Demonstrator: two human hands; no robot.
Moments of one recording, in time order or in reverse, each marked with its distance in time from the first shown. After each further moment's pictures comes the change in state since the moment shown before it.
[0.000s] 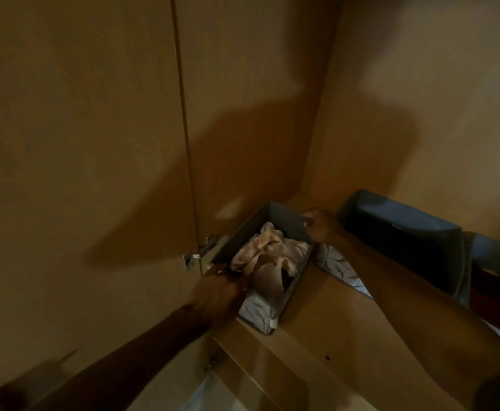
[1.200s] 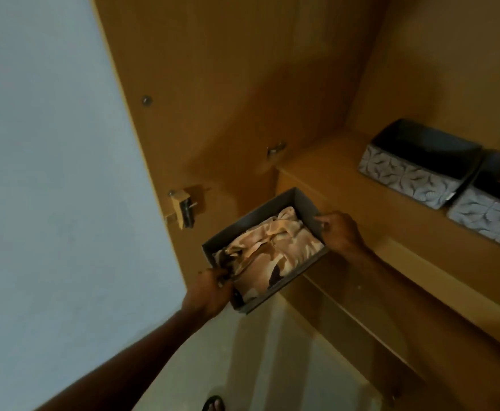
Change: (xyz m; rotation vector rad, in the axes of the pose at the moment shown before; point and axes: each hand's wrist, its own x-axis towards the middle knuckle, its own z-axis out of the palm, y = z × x) left_hand -0.404 0.095 -0.041 -0.664 -0.103 -0.835; right_hand -0.373 -0.112 0.154 -0.123 0.059 -0.061
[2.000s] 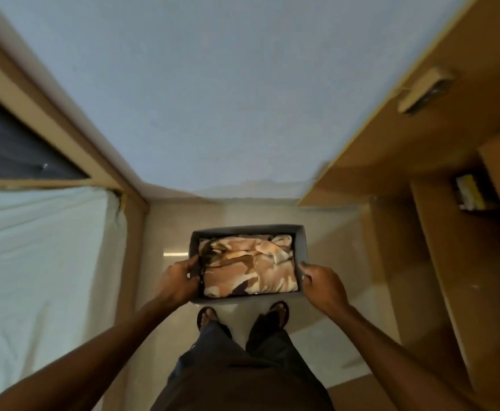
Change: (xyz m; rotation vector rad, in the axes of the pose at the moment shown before) left_hand -0.407 -0.266 -0.001 -0.238 0.129 -0.809; right_hand -0.322 -0.153 0.254 -0.167 -0.678 -0.497
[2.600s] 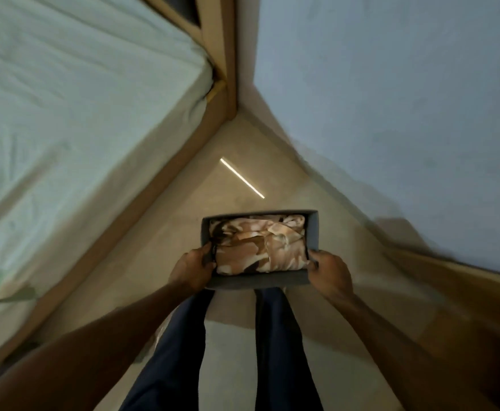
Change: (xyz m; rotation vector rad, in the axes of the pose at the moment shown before) left_hand 0.147 -0.170 0.135 -0.408 0.091 -0.579; right_hand 0.294 -0.066 0.193 -0.405 -0.420 -0.414
